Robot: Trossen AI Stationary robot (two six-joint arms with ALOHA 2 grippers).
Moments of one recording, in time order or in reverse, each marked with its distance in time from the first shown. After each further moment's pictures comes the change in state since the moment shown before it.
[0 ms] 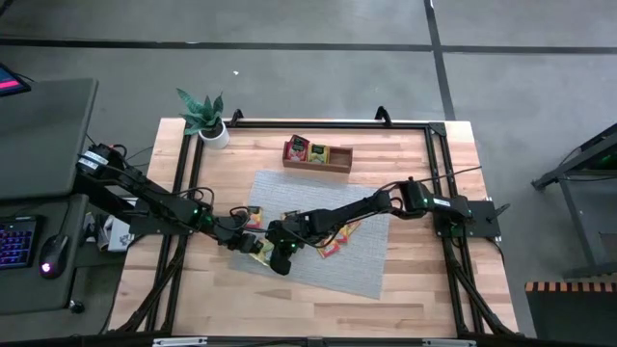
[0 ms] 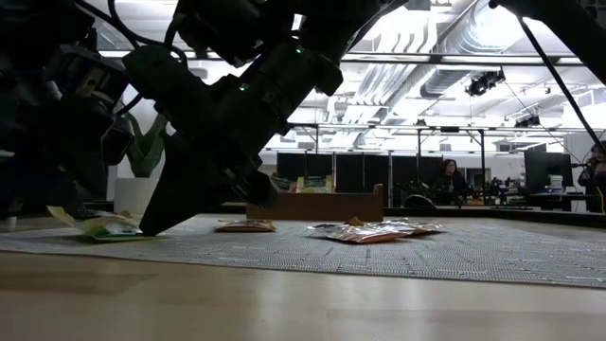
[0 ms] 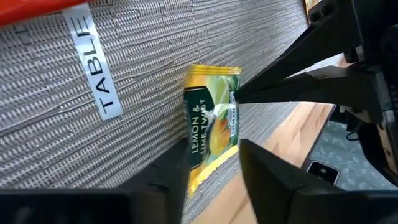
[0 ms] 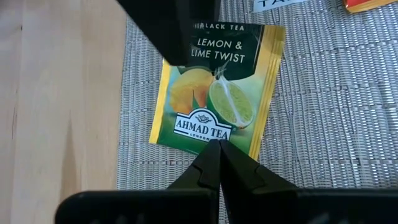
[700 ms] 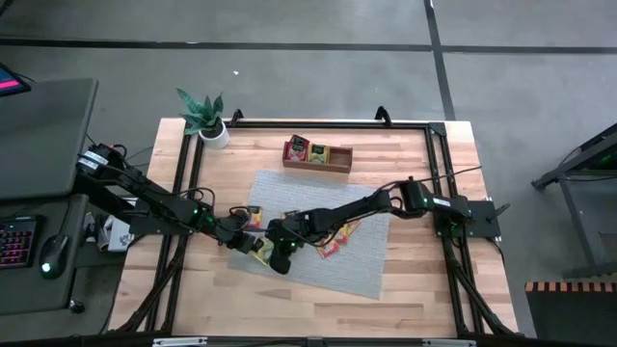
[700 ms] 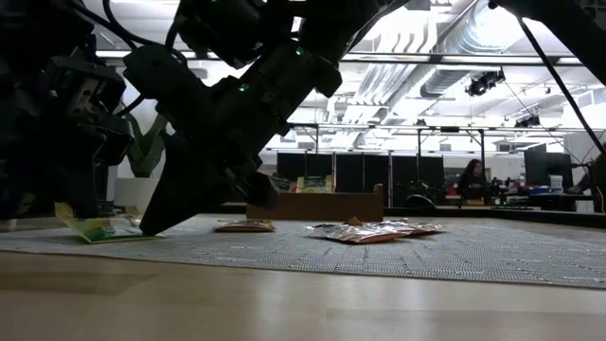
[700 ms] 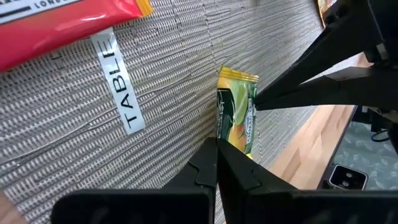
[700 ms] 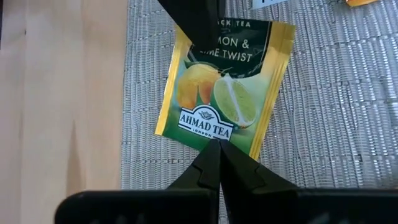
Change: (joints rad) left arm -0.002 0.000 0.001 -0.047 -0.042 0.067; right arm -0.002 -0.003 0.000 0.001 -0.029 0.027
